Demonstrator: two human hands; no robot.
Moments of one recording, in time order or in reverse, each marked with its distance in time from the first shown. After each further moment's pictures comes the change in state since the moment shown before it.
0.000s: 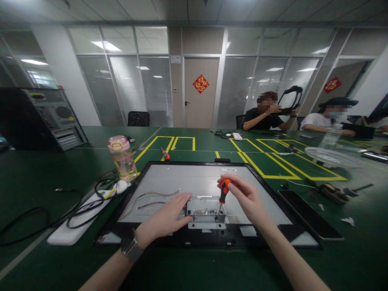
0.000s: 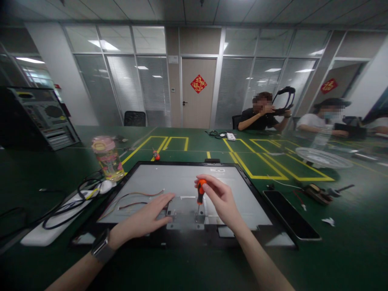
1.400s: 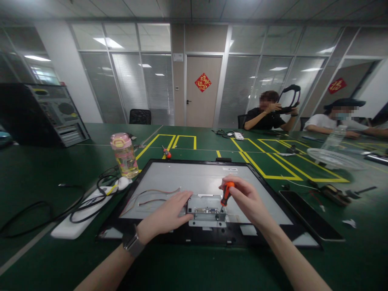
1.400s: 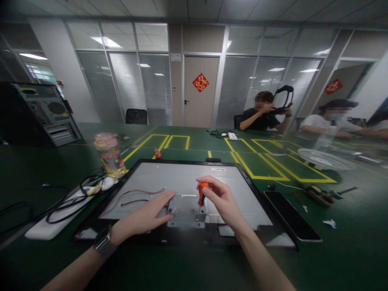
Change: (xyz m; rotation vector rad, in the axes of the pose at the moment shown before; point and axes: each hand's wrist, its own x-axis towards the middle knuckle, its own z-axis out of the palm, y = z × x) left_hand -0.001 0.003 -0.002 0.017 -0.004 -0.019; right_hand -0.001 0.001 0.000 0.169 -0.107 0.068
